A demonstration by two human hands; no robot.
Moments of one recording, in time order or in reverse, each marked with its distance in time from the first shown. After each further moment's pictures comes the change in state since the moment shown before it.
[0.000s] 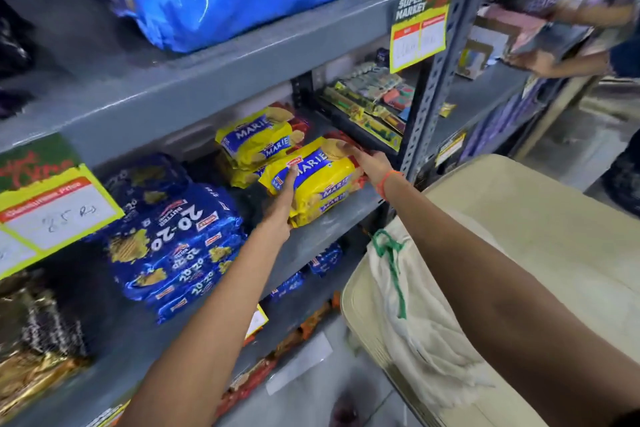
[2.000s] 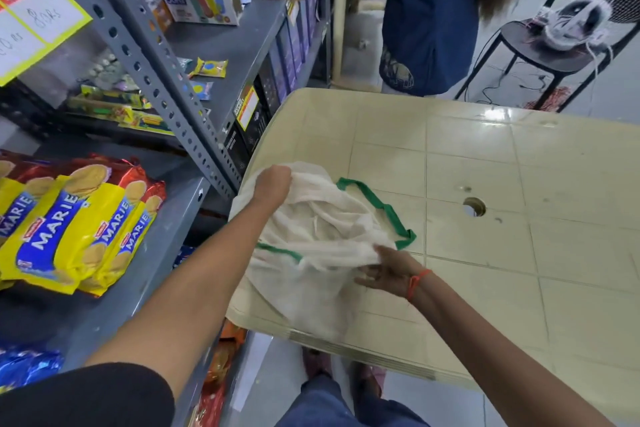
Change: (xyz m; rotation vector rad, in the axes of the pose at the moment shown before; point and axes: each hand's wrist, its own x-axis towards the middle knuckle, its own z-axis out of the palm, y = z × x) left_hand 0.004 -0.128 0.283 1.783 -0.516 1.039; right_hand -0.217 0.235 -0.208 0.986 0.394 0.652
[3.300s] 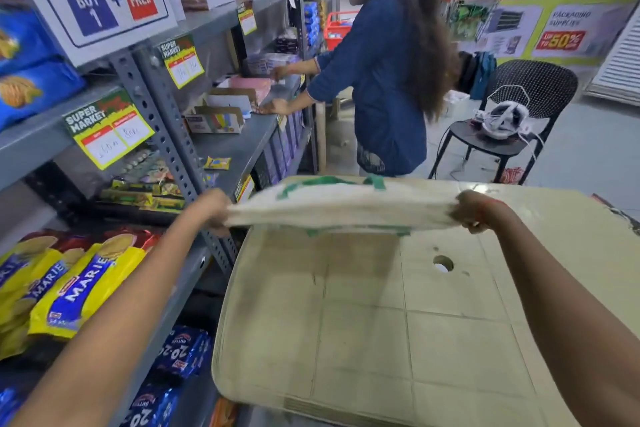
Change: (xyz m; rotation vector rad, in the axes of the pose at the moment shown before) left_hand -0.064 -0.048 -0.171 -0.392 0.008 -0.284; right_hand -0.125 -0.212 -0.082 -1.284 0.621 -0.664
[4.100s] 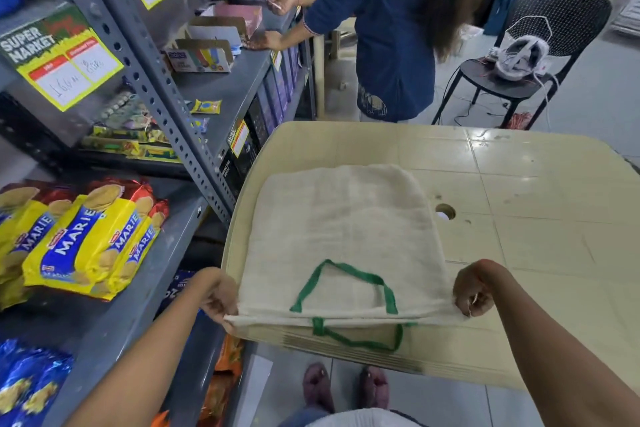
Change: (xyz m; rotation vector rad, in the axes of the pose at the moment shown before) left_hand -0.067 -0.118 0.149 0.168 -1.176 -0.395; right_hand -0.047 0.126 0.157 -0.256 -0.886 0.479
